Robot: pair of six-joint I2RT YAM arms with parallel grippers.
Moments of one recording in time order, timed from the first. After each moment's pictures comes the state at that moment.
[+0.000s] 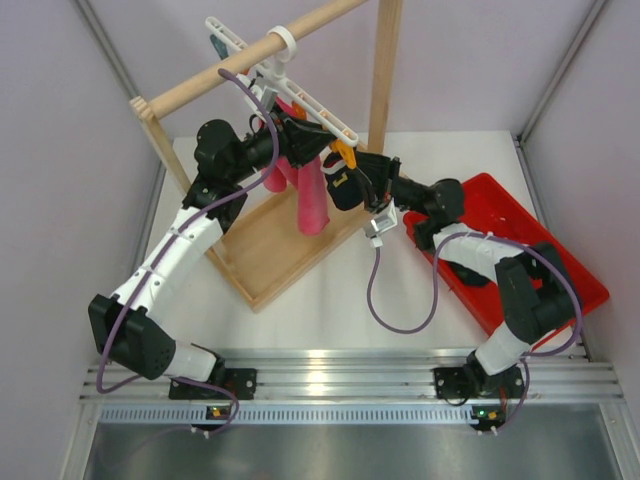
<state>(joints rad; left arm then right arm) -0.42 1.42 1.39 0.28 0.64 -0.41 0.47 1.61 0.94 1.30 -0.88 -1.27</state>
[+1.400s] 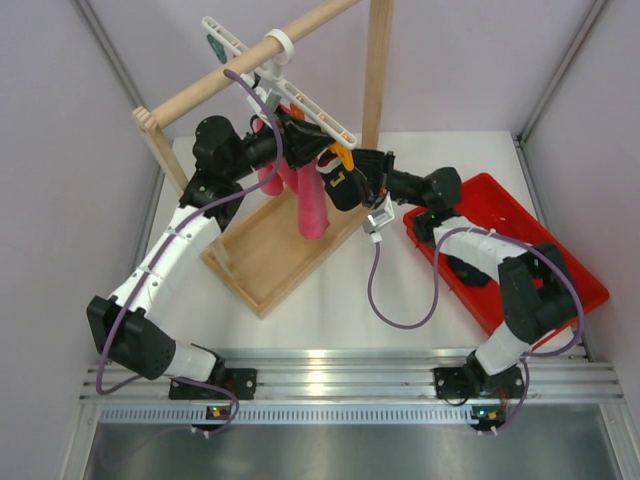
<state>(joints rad) -0.41 1.42 1.42 0.20 0.68 -0.30 0.47 1.61 1.01 1.14 -0.95 -1.33</state>
